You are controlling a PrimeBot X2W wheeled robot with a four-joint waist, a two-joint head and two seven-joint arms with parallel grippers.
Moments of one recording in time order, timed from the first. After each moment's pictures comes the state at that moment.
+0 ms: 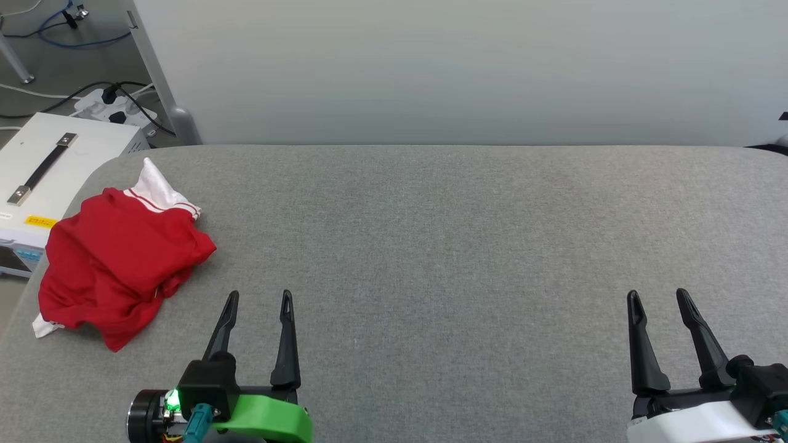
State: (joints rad) left arm 0.08 0.05 -0.12 -0.01 -0.09 0.06 -0.25; right arm 0.15 -0.05 -0.01 -0.11 0.21 0.13 -0.25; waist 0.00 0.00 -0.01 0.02
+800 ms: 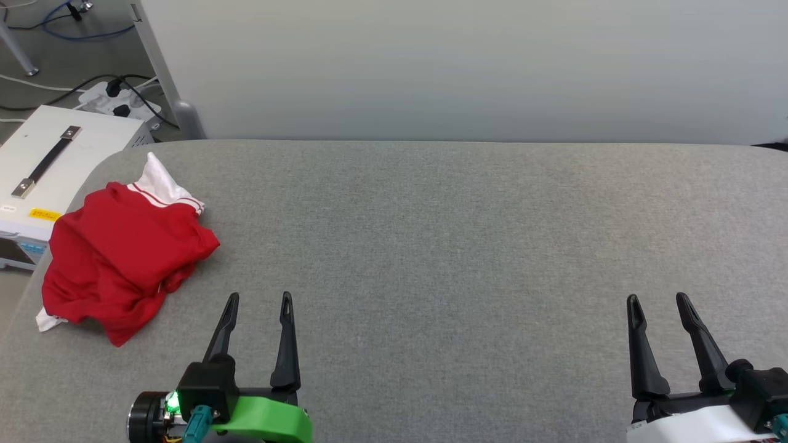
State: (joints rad) left arm 0.08 0.05 -0.12 0.00 -0.10 0.06 -0.26; right arm 0.16 -0.05 -0.01 -0.11 0.21 0.13 -0.25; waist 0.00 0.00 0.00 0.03
